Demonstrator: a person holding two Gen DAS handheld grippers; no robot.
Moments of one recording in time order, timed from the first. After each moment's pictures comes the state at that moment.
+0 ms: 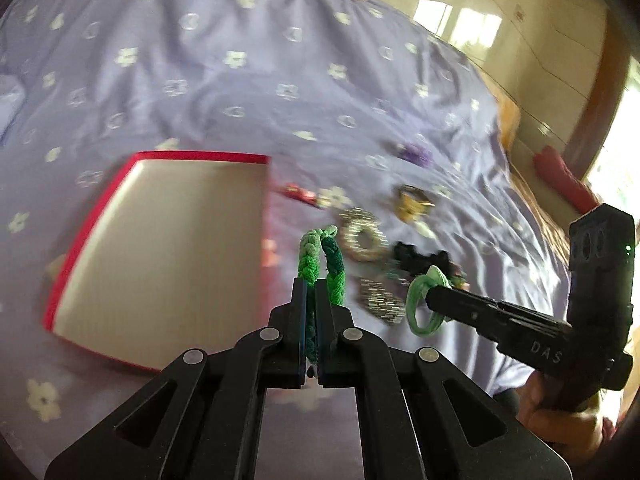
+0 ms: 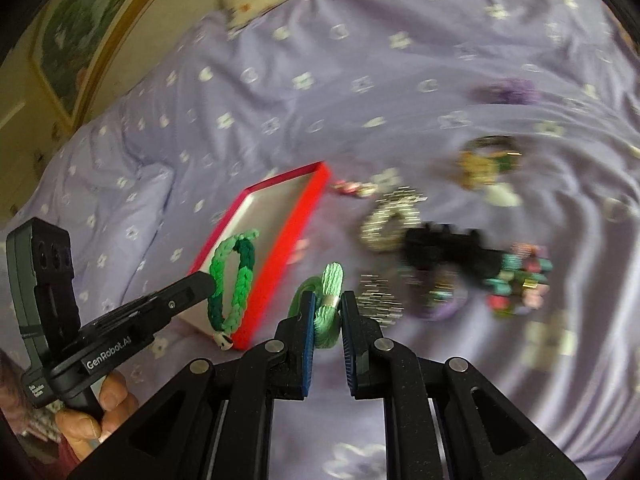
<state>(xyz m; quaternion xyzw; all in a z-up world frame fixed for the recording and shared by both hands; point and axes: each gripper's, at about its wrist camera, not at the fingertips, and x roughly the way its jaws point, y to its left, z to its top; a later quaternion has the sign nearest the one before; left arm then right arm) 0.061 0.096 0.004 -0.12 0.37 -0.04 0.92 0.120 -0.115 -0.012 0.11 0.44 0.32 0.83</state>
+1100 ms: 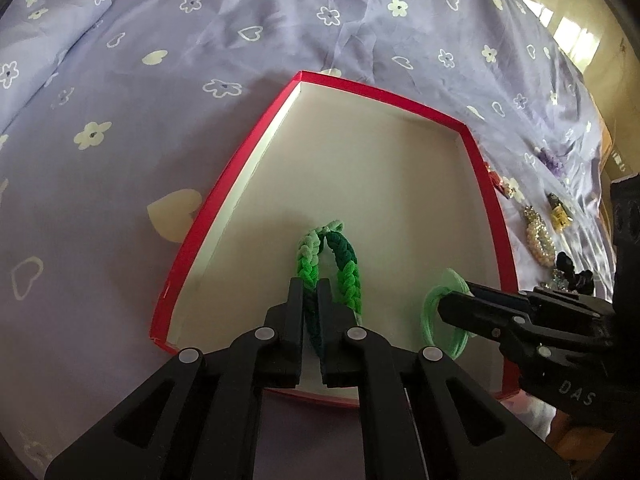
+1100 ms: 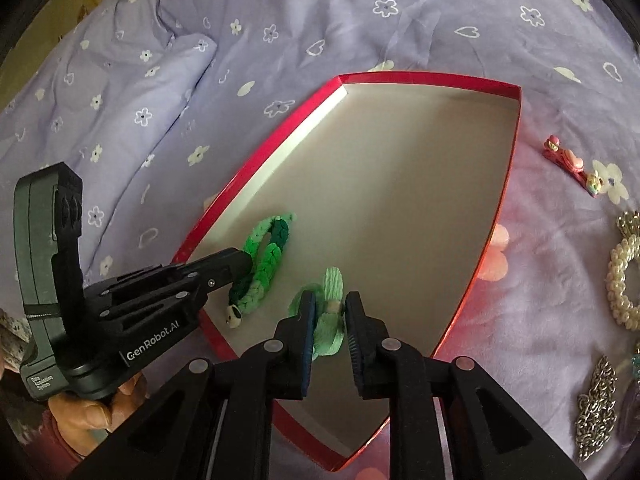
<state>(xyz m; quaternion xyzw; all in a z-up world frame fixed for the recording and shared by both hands) 0.081 0.224 -0.081 -0.17 0.45 0.09 0.87 0.150 0.071 -0.071 -0.04 0.53 0.40 0.75</state>
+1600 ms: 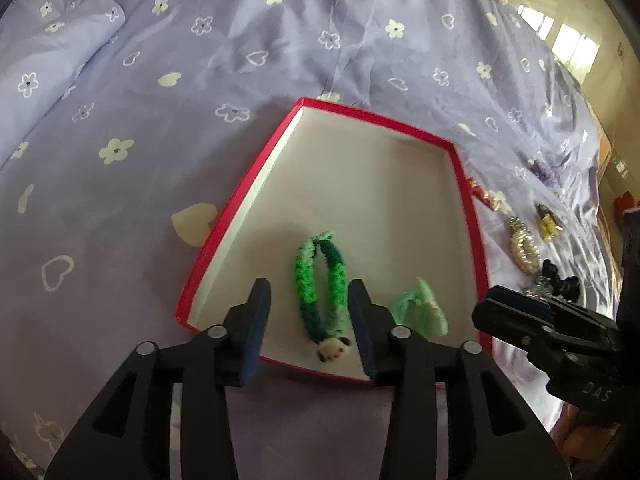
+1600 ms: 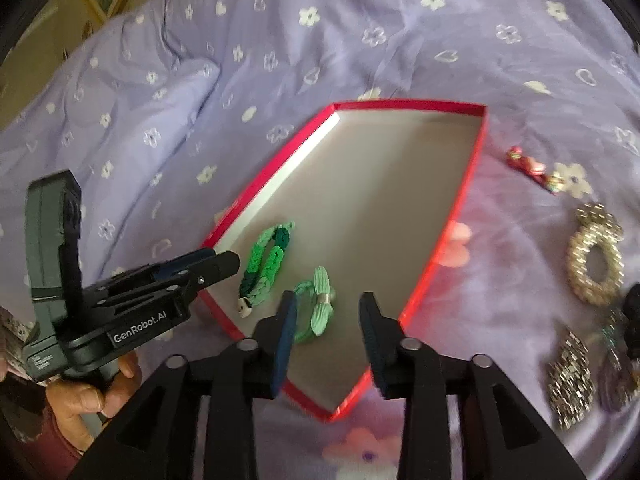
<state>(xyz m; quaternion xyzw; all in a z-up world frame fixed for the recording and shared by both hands) 0.062 0.216 -0.050 -0.17 0.43 0.10 0.88 0.135 0.030 -0.041 0.00 0.49 0.39 0.78</state>
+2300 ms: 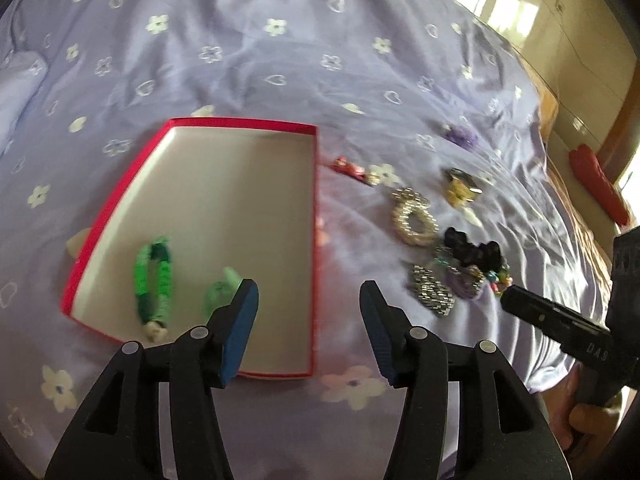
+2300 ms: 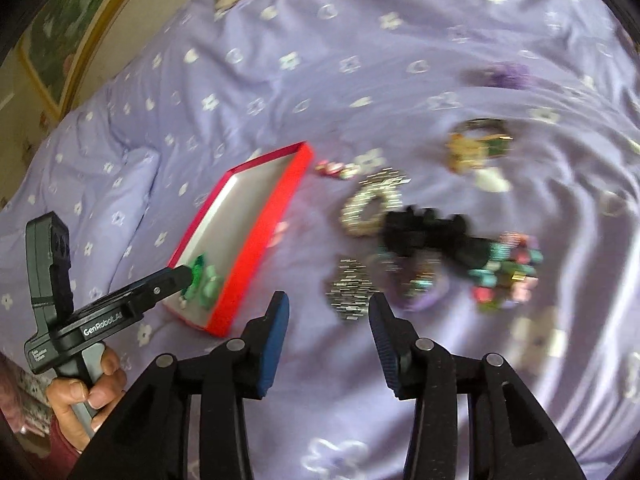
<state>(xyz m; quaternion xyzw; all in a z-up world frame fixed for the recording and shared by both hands) 0.080 0.098 -0.017 -0.12 0.43 0.00 0.90 0.128 -0.153 -0.021 0.10 0.46 0.27 0.84</state>
